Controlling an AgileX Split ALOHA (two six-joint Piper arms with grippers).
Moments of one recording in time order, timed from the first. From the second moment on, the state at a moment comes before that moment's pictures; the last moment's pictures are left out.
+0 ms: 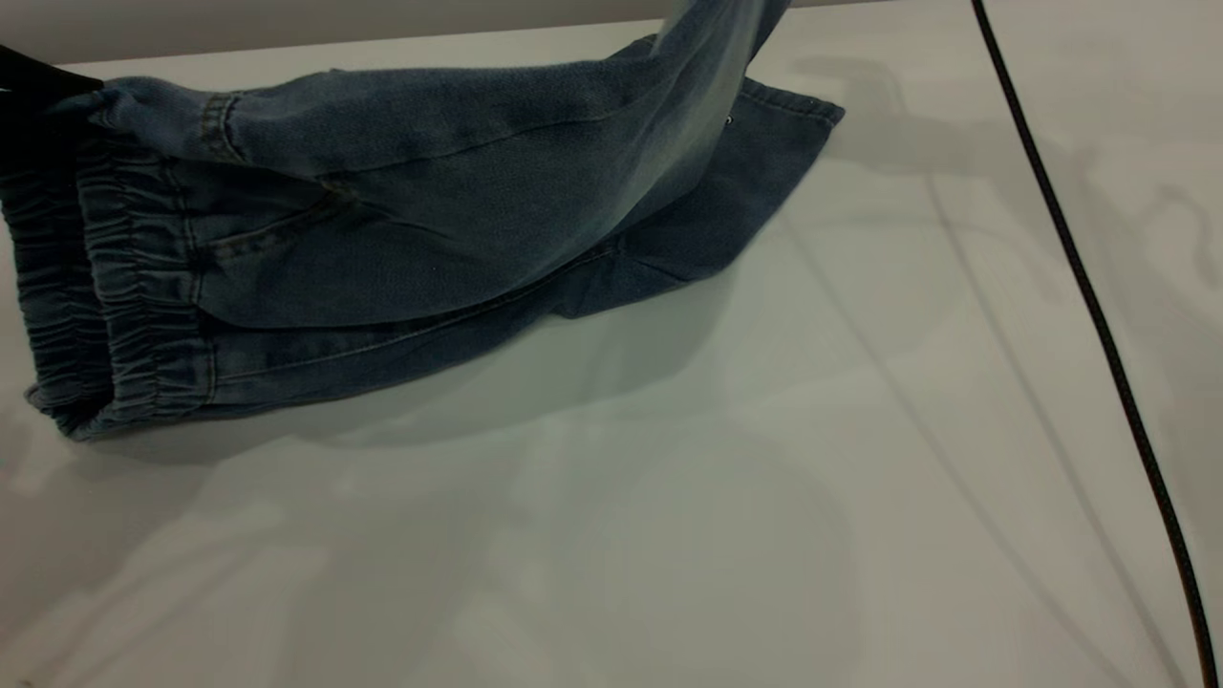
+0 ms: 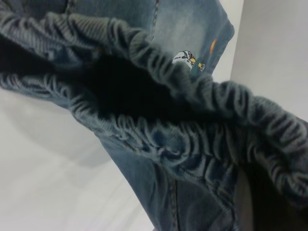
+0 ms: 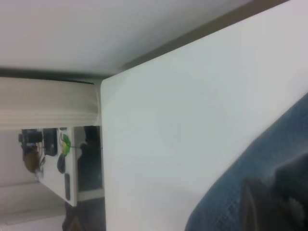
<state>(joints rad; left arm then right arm) 0.19 1.37 -0.39 -1.75 0.66 0.44 0.17 2.38 -1.96 1.25 0.87 -0.31</state>
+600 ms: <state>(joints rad) 0.19 1.37 -0.39 -1.75 0.53 0.47 0.19 2.51 -2.05 1.18 0.84 -0.26</state>
